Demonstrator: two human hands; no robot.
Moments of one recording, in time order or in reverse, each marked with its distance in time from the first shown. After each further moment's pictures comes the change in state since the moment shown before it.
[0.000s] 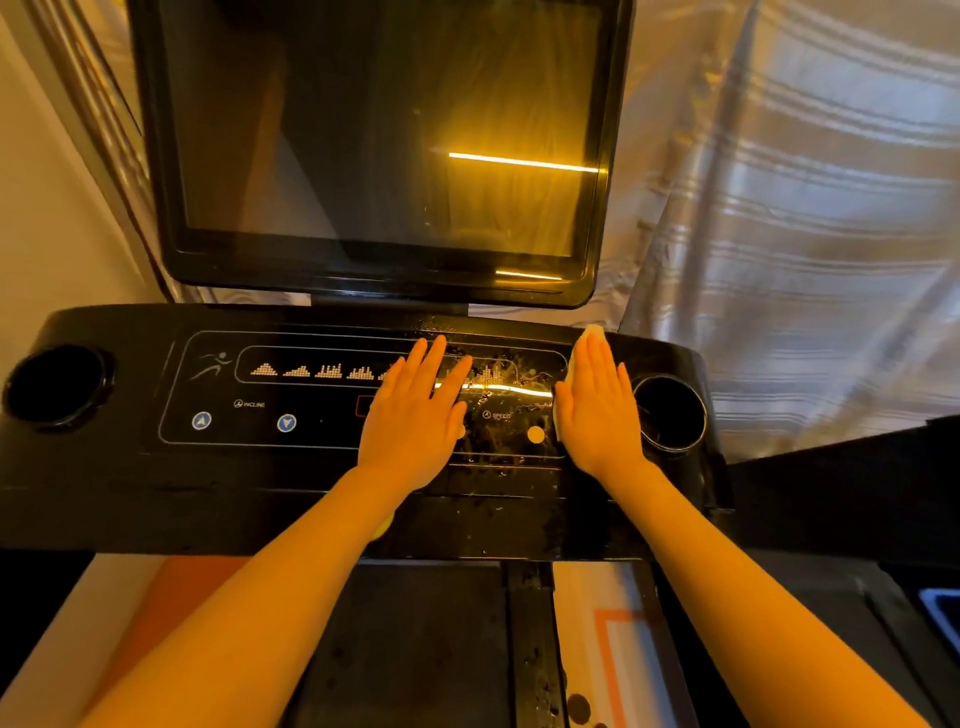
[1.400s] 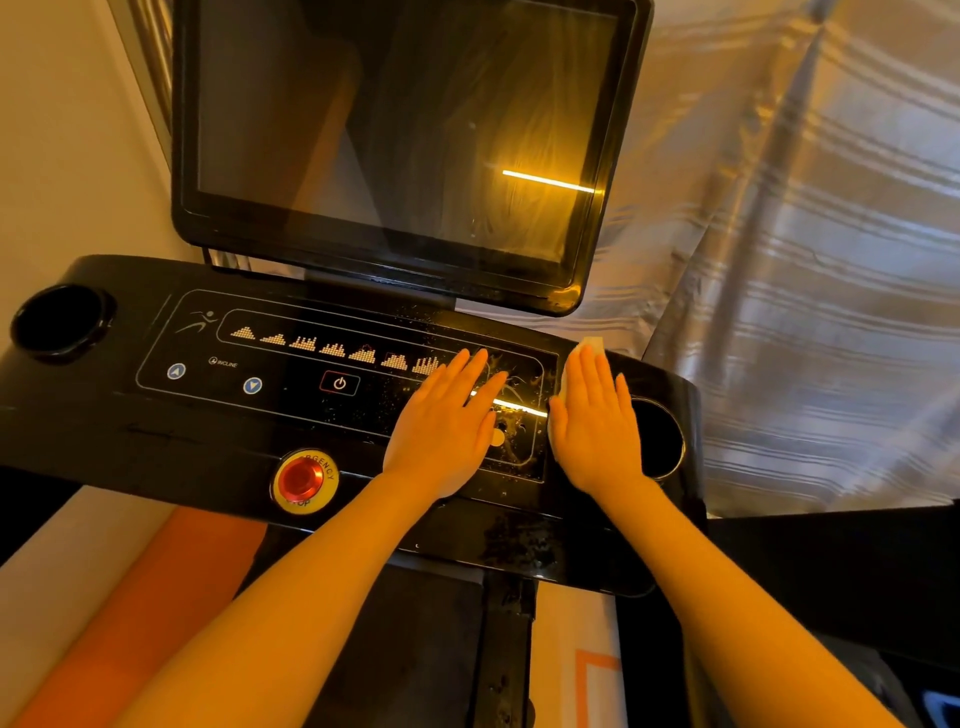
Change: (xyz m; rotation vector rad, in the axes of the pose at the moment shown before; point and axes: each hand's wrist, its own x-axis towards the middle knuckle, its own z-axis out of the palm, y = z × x) left_hand 0.010 0.077 0.016 -0.011 0.050 -0.036; right_hand 0.008 0.046 -0.005 -0.163 -0.048 -0.181
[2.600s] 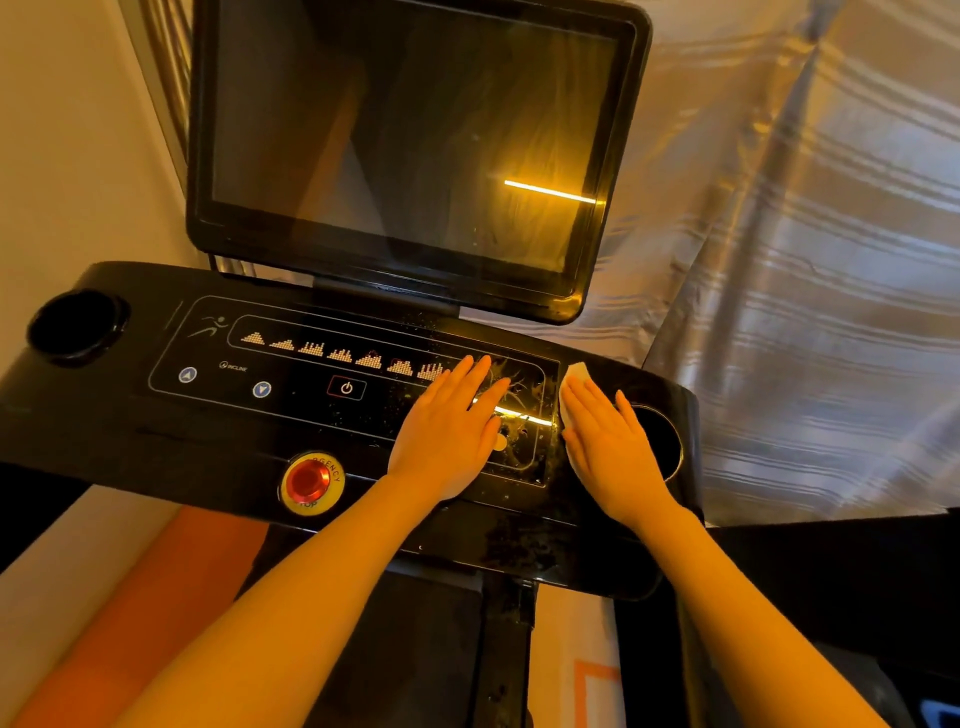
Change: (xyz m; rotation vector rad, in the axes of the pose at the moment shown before) left_hand 0.001 -0.001 0.000 -0.006 0.003 0.006; right_hand -0.020 0.026 -0.007 0.074 0.003 -0.251
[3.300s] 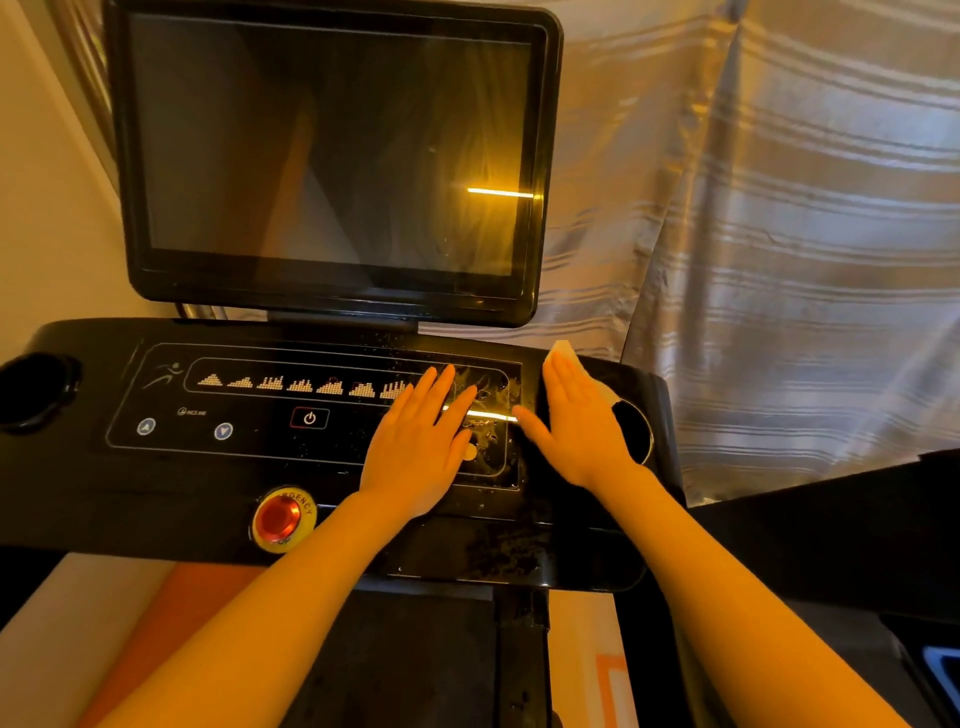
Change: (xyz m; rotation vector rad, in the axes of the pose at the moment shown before) left_hand 0.005 0.000 0.001 0.123 -0.048 0.011; right_hand 0.025 -0.006 -0.009 0.189 0.114 0.155
